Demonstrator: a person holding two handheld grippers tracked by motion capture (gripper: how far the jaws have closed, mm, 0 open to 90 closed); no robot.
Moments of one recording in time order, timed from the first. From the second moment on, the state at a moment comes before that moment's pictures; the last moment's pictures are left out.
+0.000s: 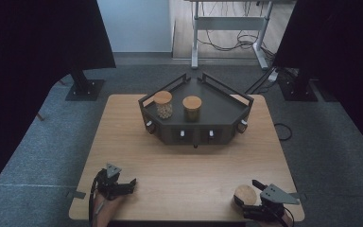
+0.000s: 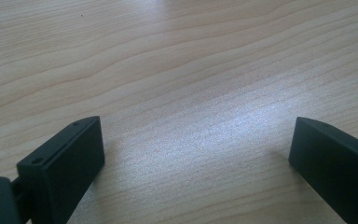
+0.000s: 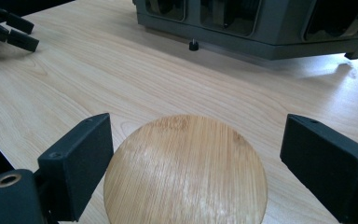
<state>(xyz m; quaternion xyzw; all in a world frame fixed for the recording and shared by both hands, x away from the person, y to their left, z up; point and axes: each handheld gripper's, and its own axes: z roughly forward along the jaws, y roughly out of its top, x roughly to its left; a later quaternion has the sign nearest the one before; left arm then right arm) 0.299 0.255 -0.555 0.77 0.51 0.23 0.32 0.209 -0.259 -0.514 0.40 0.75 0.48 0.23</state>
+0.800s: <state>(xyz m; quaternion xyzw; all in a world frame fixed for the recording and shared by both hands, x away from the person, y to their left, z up) 0.299 0.255 -0.555 0.77 0.51 0.23 0.32 0.210 -0.258 -0.527 0.40 0.76 0.47 0.21</state>
